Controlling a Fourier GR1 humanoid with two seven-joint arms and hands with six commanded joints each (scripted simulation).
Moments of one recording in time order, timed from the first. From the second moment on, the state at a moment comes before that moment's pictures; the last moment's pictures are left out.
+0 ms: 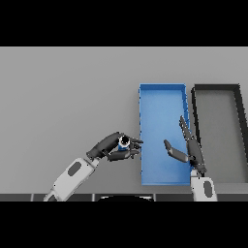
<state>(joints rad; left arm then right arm) -0.28 0.19 -0.61 -1.61 0.16 -0.15 -0.04 0.14 -0.16 0.07 -1.72 0.10 0.11 -0.12</state>
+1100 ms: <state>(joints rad) -0.30 0.18 -0.61 -1.58 0.15 -0.16 -0.03 -0.30 -0.38 0.26 -2.00 -0.36 0.51 0.27</state>
